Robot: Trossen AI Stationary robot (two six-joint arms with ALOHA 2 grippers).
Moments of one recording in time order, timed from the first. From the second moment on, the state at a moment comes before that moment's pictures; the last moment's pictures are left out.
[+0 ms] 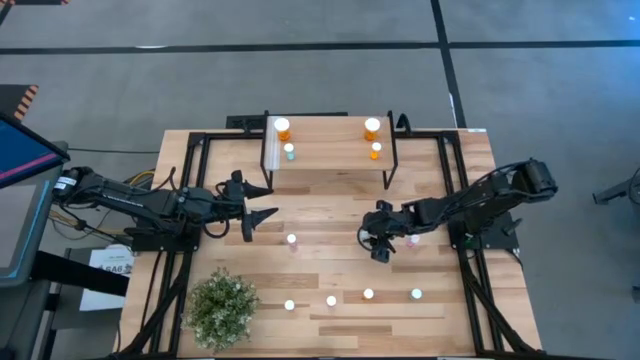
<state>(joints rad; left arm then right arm) -0.18 0.81 0.50 0.15 -0.43 -0.19 0.13 1.45 0.63 -0.12 0.11 0.30</state>
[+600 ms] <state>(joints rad) -0.18 0.81 0.50 0.15 -0.43 -0.19 0.11 1.41 0.74 -0.17 0.10 0.23</state>
